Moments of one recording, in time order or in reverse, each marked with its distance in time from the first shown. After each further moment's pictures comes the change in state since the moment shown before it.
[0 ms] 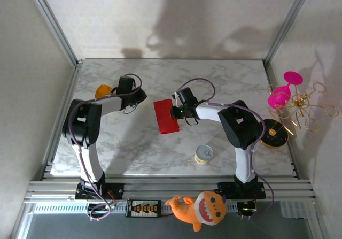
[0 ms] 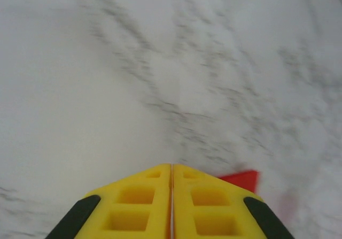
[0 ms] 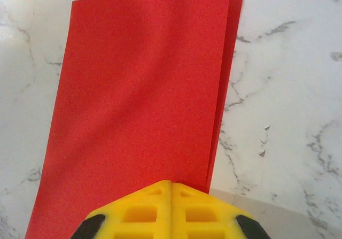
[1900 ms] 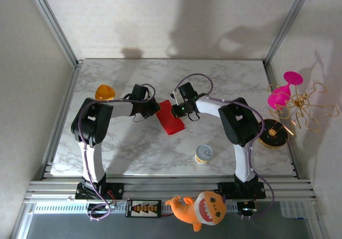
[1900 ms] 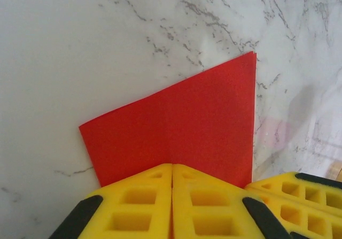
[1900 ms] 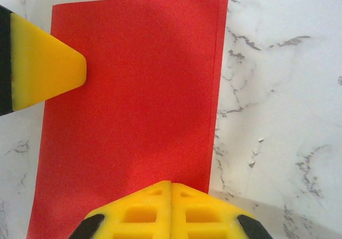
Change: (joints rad) left arm -0.128 0.087 -0.011 -0.058 0.135 -0.057; right arm -0.040 0.044 0.131 -0.193 -0.079 -0.184
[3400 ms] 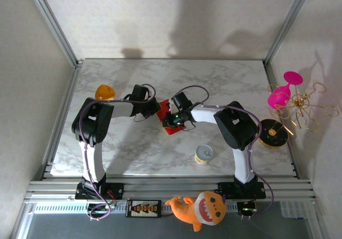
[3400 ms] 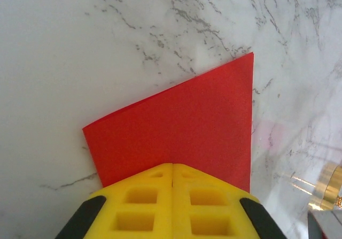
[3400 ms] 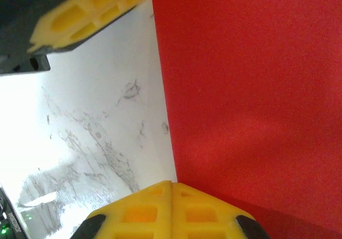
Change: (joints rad) left arm -0.001 0.009 -0.008 0.044 0.002 -0.015; right arm 0.114 -0.039 -0.138 0.136 -0.232 0.439
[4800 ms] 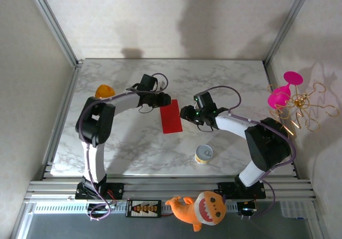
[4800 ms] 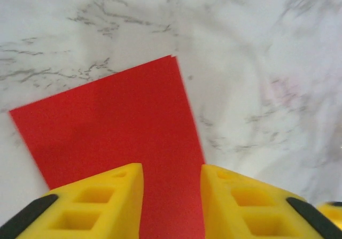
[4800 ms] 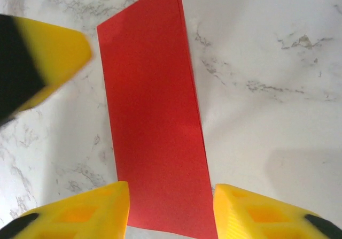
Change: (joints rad) left arm -0.070 -0.025 0.221 -0.230 0.003 0.317; right arm -0.145 -0.394 -0.307 0.090 0.261 0.219
